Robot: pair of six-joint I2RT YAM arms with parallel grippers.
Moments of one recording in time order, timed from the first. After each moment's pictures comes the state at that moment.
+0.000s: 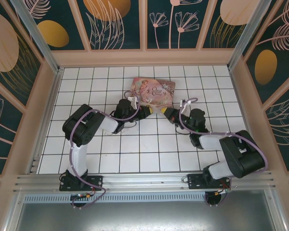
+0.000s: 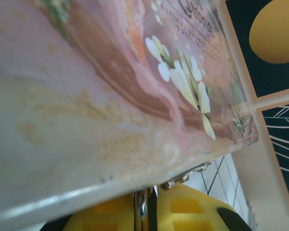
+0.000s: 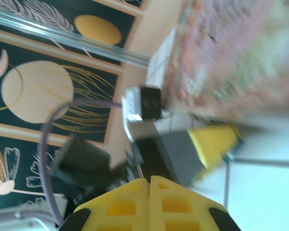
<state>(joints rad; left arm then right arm) -0.58 2.03 0.85 0.82 0.49 -0.92 0.41 1.41 0.32 0.94 -0.52 1.15</state>
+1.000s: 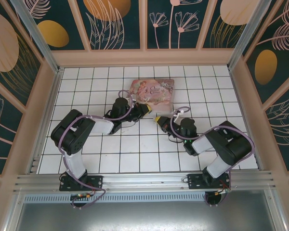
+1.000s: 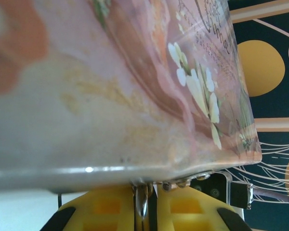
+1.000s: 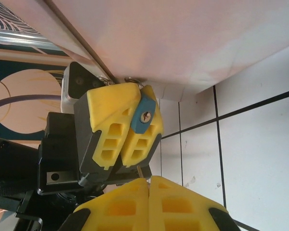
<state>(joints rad) -0.60 1.85 0.79 0.72 0.49 -1.23 0.59 1.61 0.27 1.18 -0.32 1.34</state>
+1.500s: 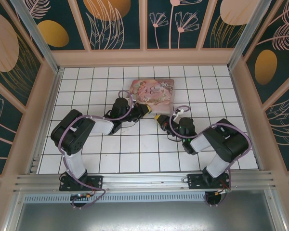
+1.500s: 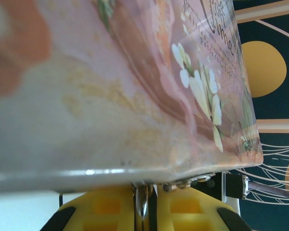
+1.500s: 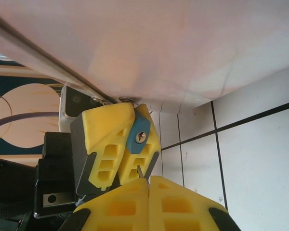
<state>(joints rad) -0.60 1.84 0.79 0.72 0.49 -1.24 0.60 1.65 0.29 1.20 -0.28 1.38</state>
